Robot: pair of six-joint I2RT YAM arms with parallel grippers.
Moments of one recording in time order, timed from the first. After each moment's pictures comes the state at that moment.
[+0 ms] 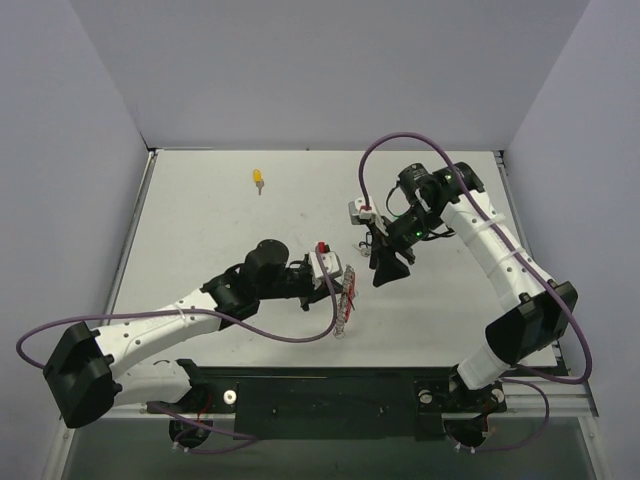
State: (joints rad) left arm -0.91 1.18 0.76 0.10 0.41 0.11; right arm 0.46 1.58 1.64 -1.53 -0.84 -1.07
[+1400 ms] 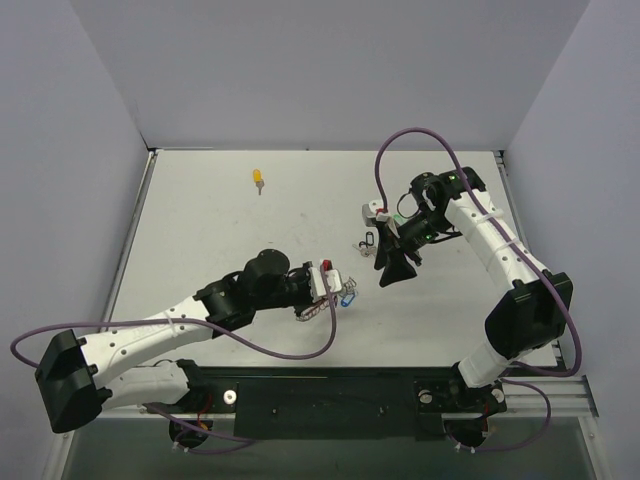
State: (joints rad) left arm -0.99 1.11 0.79 -0.11 0.22 0.34; right arm 0.33 1.60 1.51 -1.54 -0.93 -1.30
